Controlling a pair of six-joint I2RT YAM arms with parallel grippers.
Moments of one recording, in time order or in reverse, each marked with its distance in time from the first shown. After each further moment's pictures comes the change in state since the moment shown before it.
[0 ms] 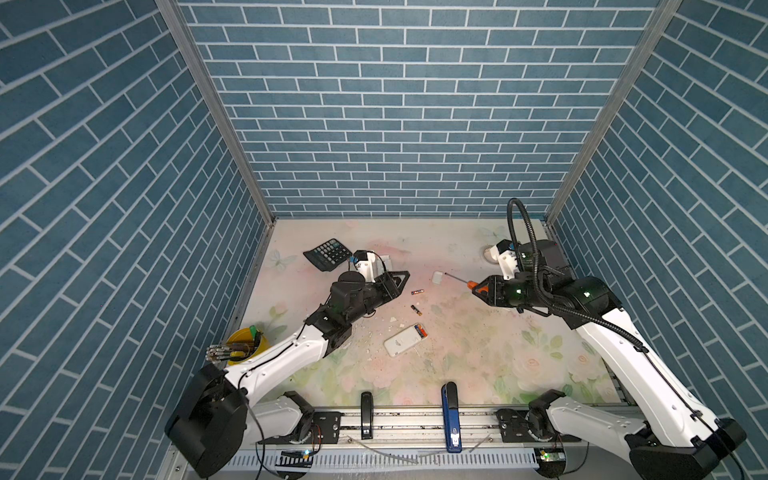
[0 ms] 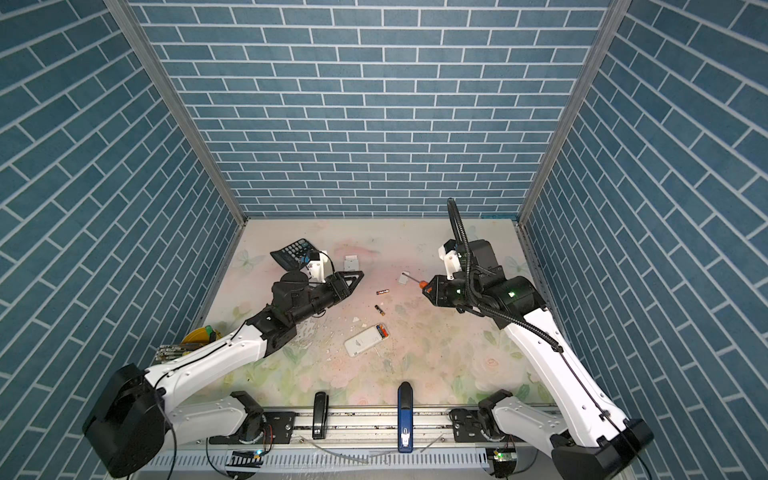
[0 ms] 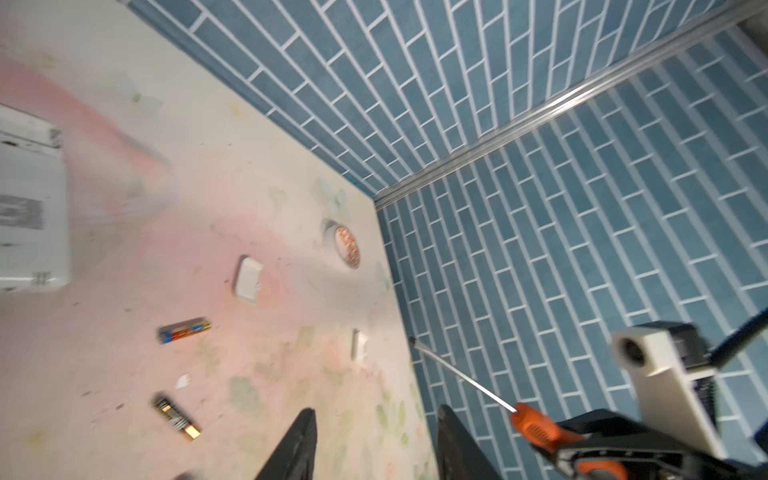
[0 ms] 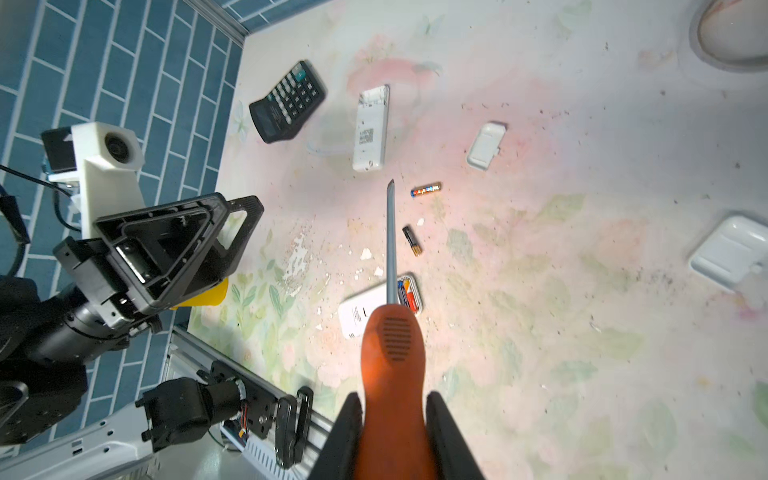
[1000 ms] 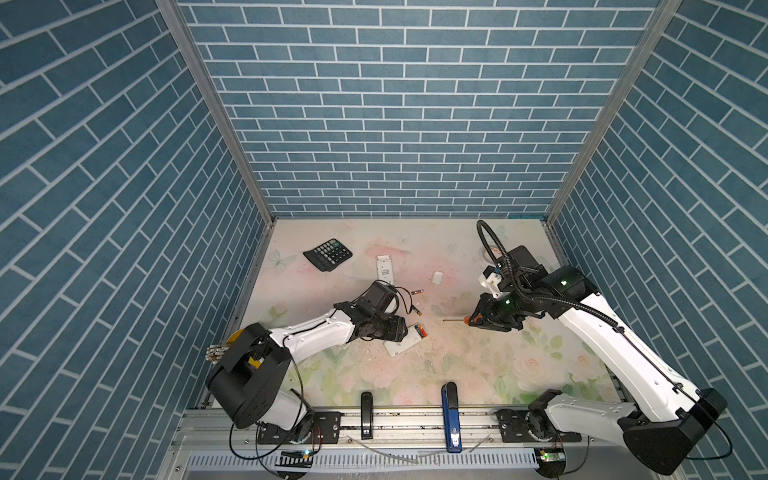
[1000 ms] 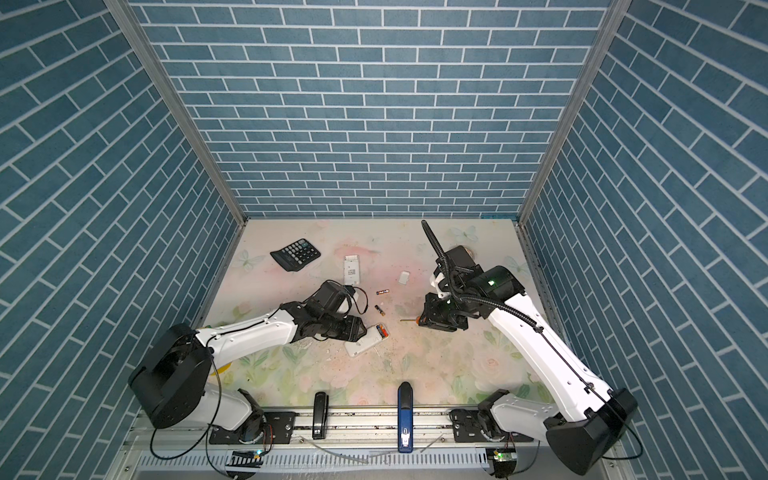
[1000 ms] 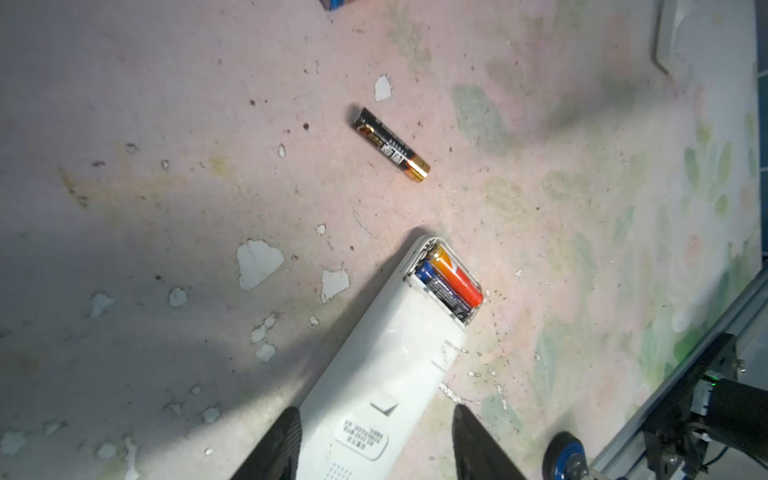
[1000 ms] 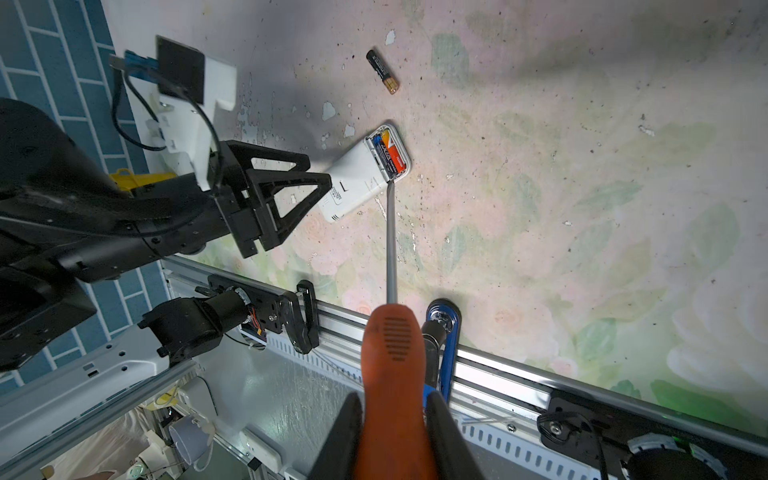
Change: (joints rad) left arm -0.089 0.318 0.122 -0.581 0.039 0.480; right arm 0.087 0.105 0.019 -0.236 -0.075 0.137
